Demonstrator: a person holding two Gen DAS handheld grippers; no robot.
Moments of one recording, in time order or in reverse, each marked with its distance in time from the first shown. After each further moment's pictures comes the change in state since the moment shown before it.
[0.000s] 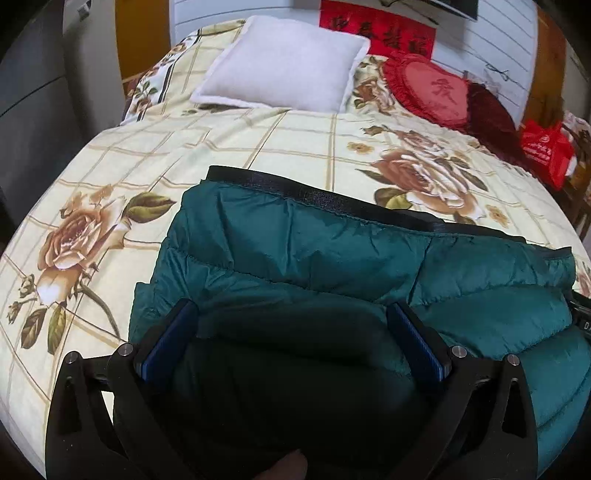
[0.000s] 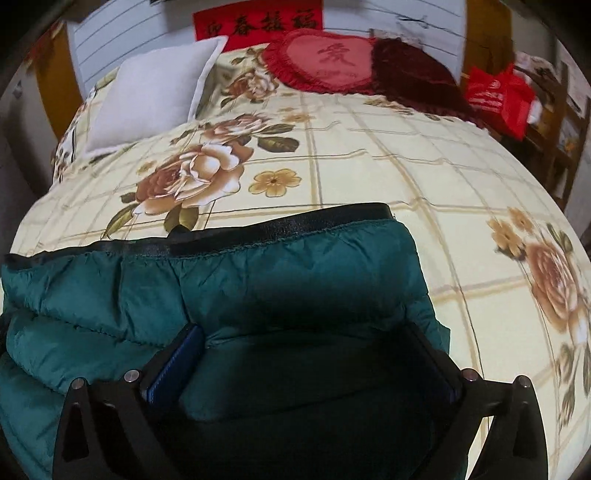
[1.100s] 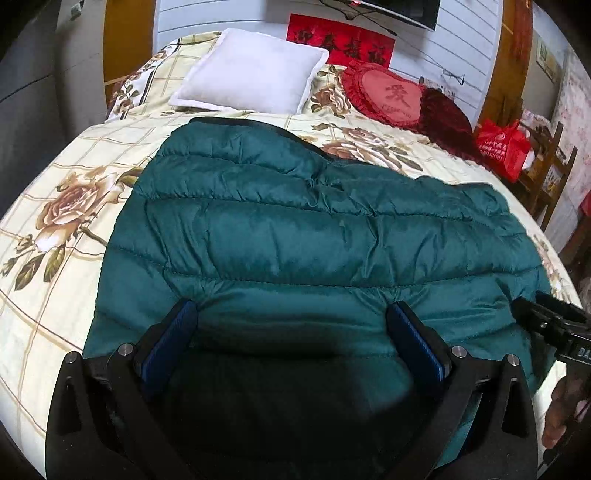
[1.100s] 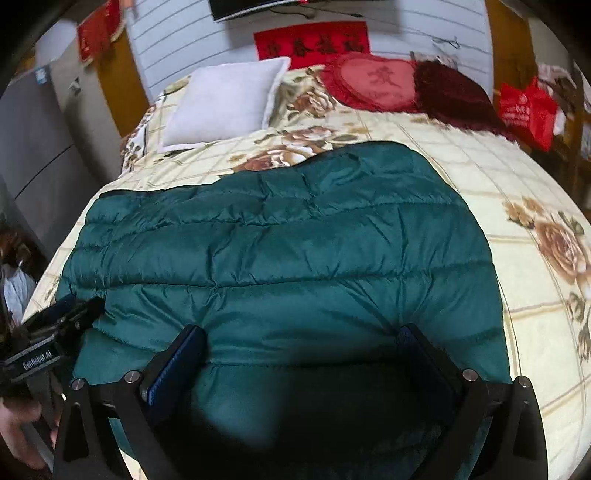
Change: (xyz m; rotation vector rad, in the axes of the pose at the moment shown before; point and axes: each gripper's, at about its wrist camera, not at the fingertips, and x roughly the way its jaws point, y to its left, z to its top) left arm -0.080 -0.014 -0.066 0.006 -0.048 -0.163; right arm -0.085 0.033 -0.085 -0.020 -0.084 0.190
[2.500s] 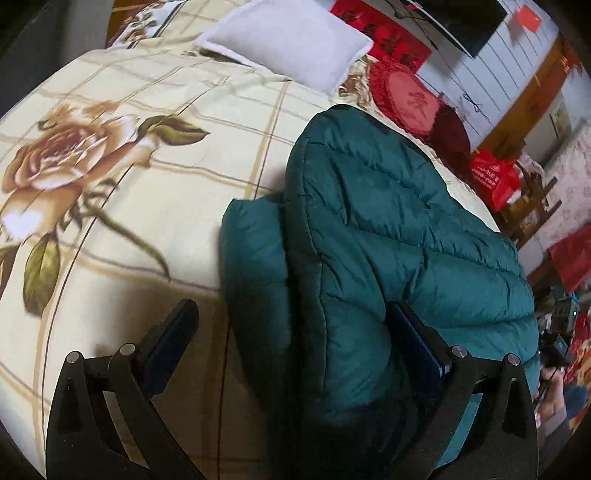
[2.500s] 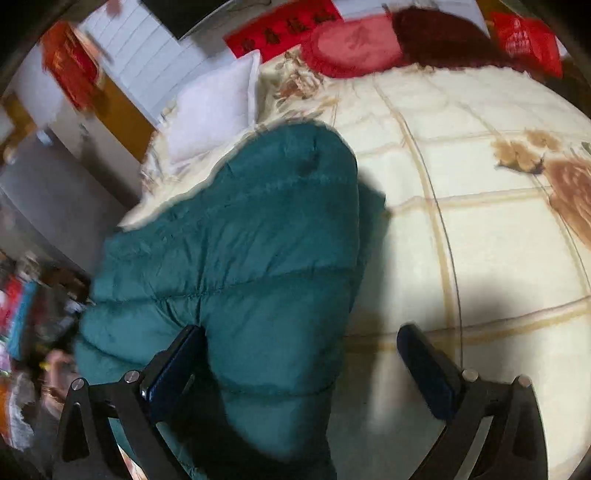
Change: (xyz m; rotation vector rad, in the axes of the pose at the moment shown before) left arm 0.053 0.140 0.032 -0.157 0.143 -0.206; right arm 0.018 -0.147 0.008 0.128 0.036 0.337
